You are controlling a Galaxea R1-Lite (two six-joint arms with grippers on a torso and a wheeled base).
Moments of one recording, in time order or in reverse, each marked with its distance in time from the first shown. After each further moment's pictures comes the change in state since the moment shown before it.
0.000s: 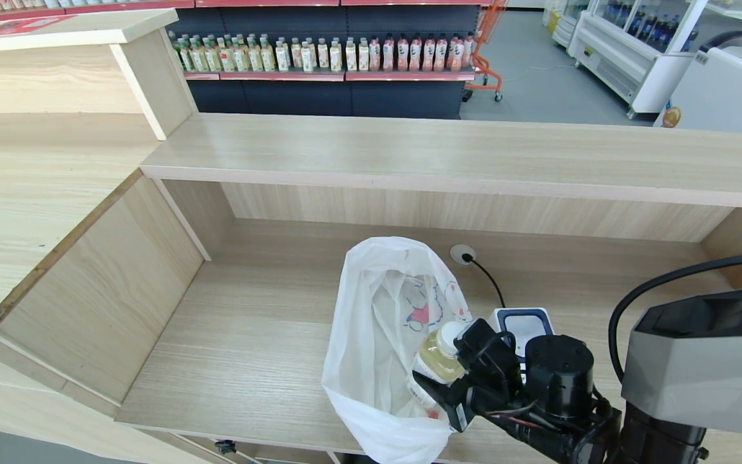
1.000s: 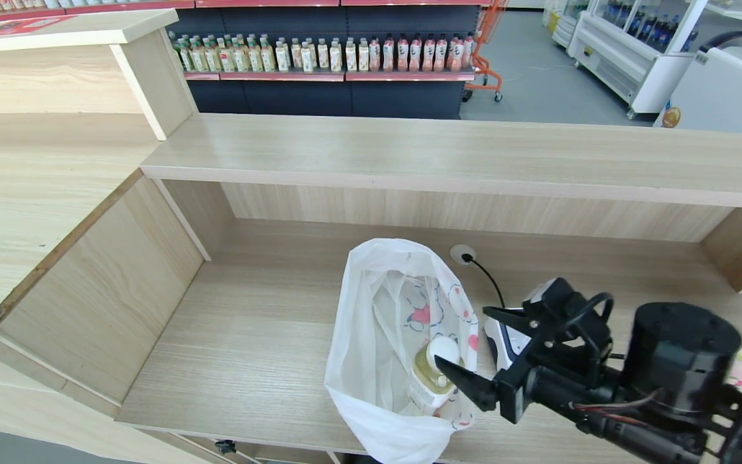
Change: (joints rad) left arm 0.000 0.000 0.000 0.000 0.000 0.000; right arm 0.011 -0.486 0.068 0.336 -0.009 0.046
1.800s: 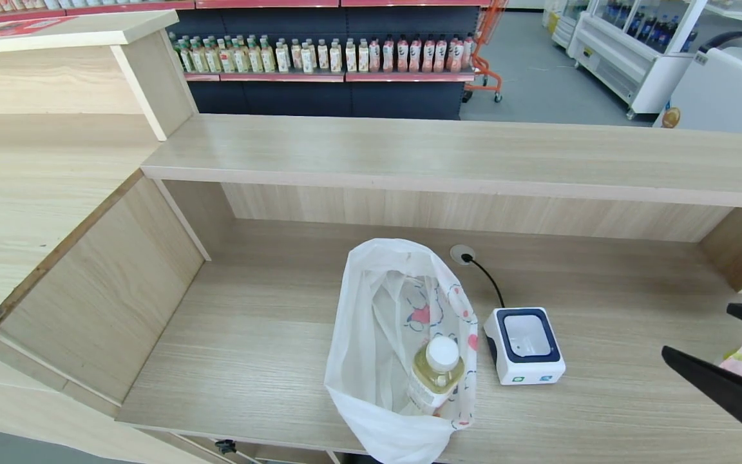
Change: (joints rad) left arm 0.000 0.000 0.000 0.000 0.000 -0.001; right arm -0.194 -0.874 -0.131 0.990 -0.146 0.050
